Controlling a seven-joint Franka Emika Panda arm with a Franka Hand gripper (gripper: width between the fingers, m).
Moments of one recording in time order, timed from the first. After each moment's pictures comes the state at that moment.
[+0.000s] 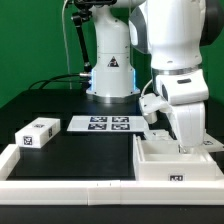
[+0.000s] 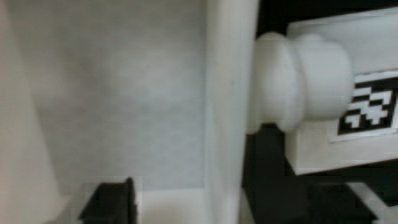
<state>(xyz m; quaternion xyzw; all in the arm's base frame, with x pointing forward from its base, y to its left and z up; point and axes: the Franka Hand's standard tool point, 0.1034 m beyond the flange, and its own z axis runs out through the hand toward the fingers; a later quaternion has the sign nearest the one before) 0.521 0.117 0.033 -0.70 -0.71 -0.03 0.07</state>
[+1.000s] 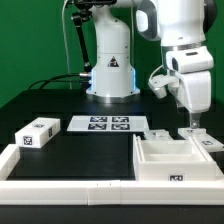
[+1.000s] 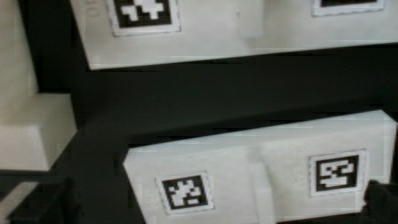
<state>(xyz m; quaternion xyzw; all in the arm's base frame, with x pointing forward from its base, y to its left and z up) 0.439 0.151 0.054 -0.69 -0.72 -0.06 0.04</state>
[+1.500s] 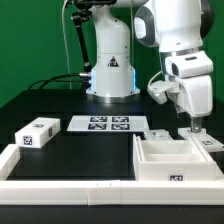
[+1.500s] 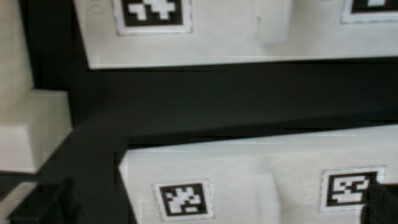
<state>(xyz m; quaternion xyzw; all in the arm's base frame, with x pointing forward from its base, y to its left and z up) 0.430 0.166 0.038 -0.67 -0.74 -0.09 0.04</state>
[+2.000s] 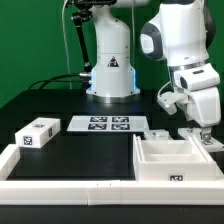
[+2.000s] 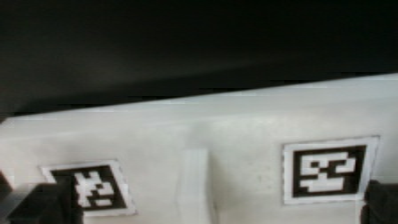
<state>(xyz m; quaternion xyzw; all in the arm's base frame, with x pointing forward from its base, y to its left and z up) 0.408 0.188 0.013 -0.67 -0.73 -0.10 0.06</state>
